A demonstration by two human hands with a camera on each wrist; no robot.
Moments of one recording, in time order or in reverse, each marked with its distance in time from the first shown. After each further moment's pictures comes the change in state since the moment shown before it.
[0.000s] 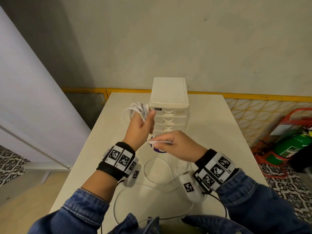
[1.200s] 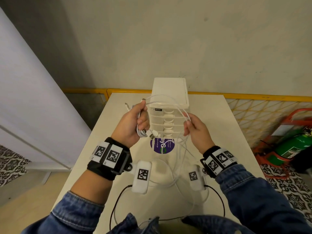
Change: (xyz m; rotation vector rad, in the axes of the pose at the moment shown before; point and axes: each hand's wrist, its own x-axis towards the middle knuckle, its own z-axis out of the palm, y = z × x) left_hand 0.015 0.027 -0.018 -0.936 -0.130 -0.493; right_hand 0.010 0.075 -0.037 0.206 0.573 0.053
